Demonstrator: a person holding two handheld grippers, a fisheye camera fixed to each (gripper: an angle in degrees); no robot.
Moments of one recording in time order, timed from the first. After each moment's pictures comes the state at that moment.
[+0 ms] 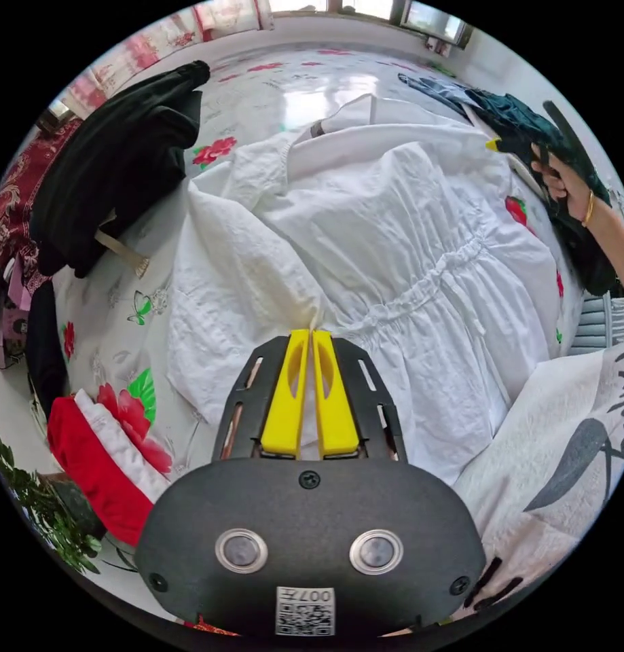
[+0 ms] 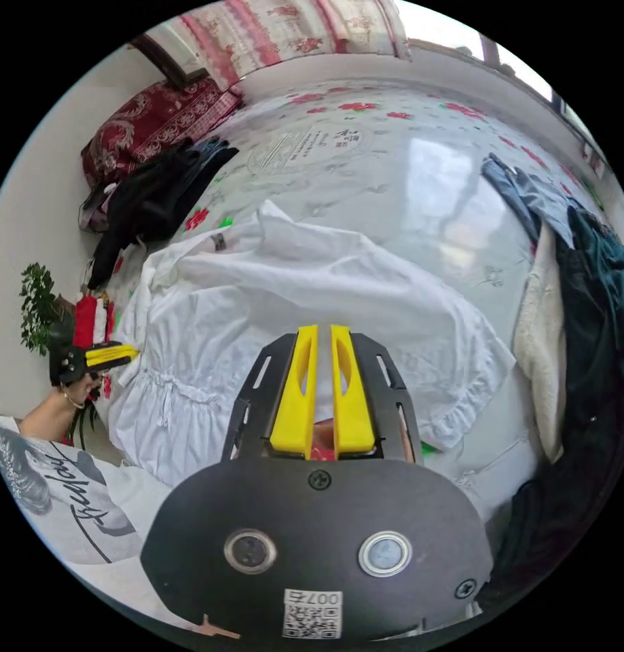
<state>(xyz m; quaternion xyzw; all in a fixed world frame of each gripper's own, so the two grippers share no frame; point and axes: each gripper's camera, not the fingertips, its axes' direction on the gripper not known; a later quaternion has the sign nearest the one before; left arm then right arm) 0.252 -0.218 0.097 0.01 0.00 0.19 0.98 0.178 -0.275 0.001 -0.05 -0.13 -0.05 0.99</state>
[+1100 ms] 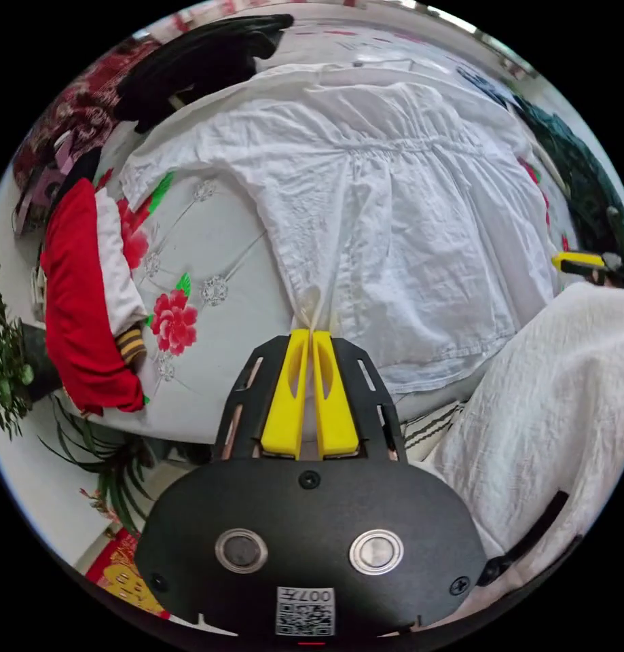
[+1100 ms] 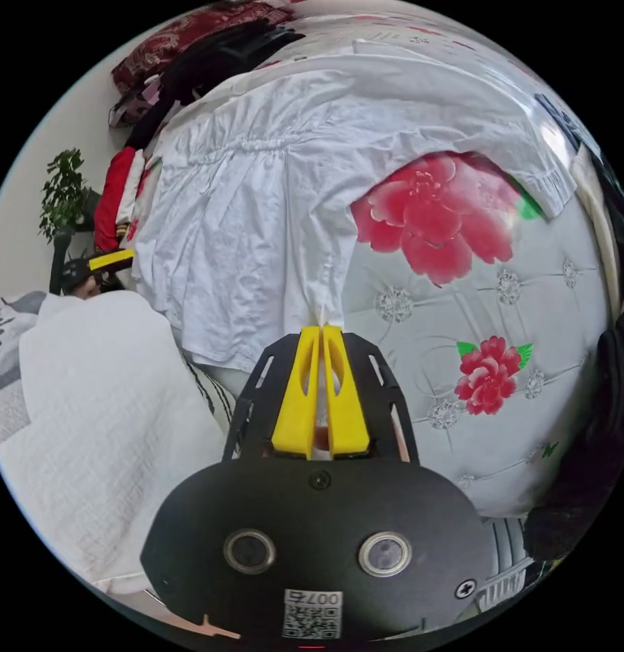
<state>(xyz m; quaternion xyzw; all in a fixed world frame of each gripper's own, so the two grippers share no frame) 0.271 0.020 0.086 -0.07 -0.08 0.10 0.99 0.106 -0.065 -0.013 -0.23 -0.16 -0.13 0.95</state>
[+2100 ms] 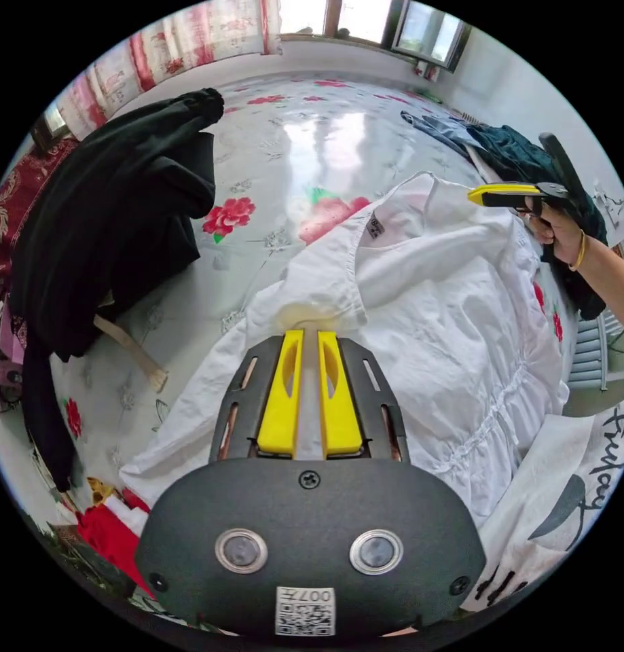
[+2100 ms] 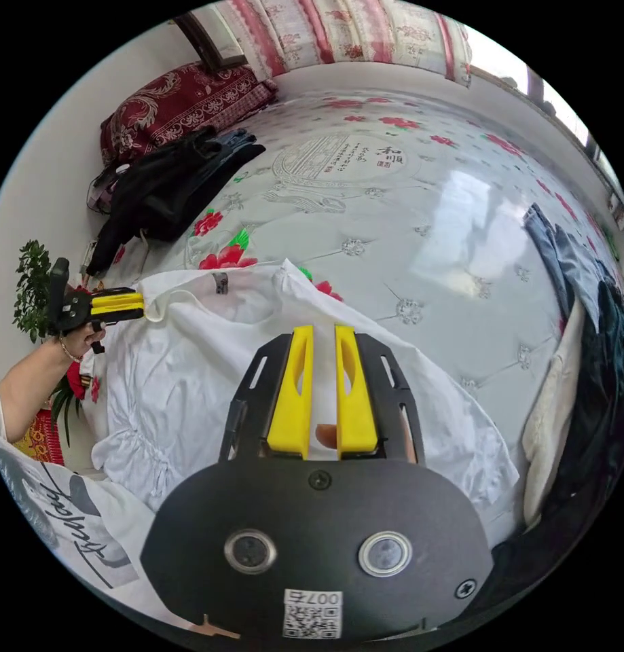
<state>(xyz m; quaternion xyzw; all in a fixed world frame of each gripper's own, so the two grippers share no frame) 0.221 -0.252 0.080 0.08 0.00 0.21 0.97 0.111 -0.295 0.034 -0.03 -0.13 -0.10 0.99</state>
